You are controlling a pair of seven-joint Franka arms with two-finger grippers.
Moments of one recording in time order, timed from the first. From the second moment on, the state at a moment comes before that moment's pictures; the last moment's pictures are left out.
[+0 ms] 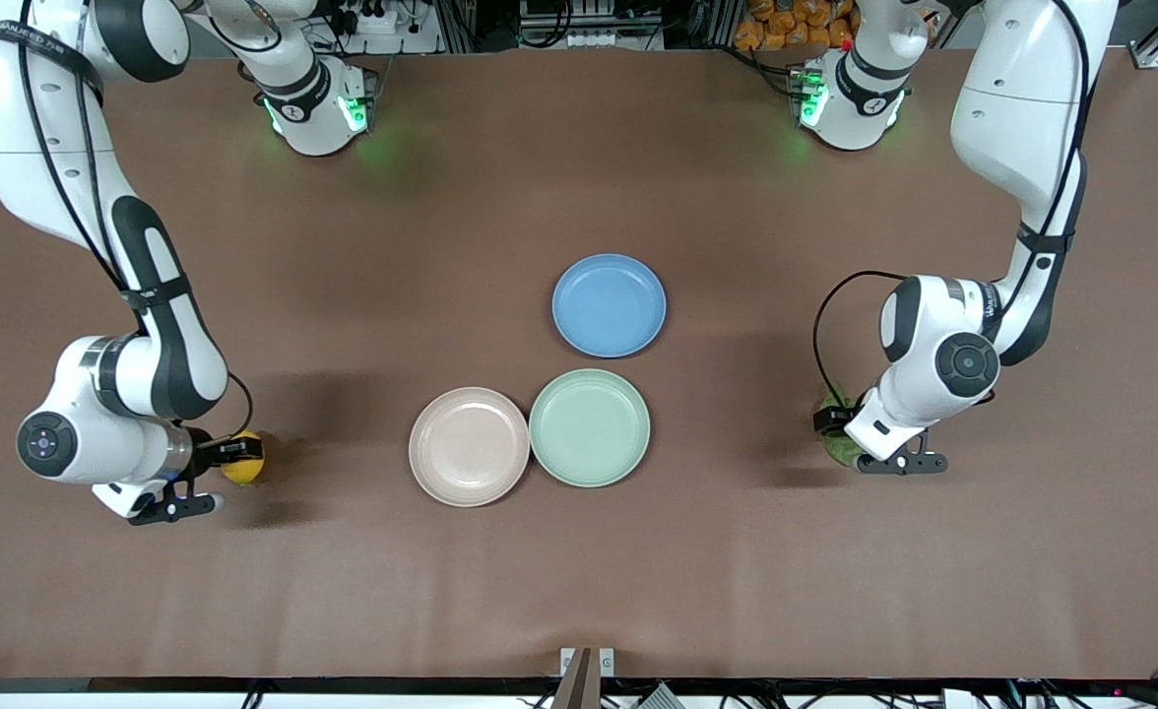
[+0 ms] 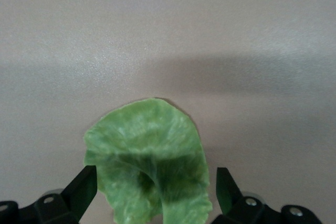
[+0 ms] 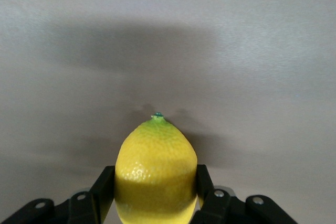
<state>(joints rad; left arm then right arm) -0.20 0.60 0.03 -1.84 -0.01 2.44 -0.15 -0.11 0.77 0.06 -1.49 -0.02 2.13 -0.21</state>
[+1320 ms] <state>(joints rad) -0.19 0.66 0.04 -1.81 0.01 2.49 -0.15 0.15 0.77 0.07 -1.46 -0.02 2.13 0.42</state>
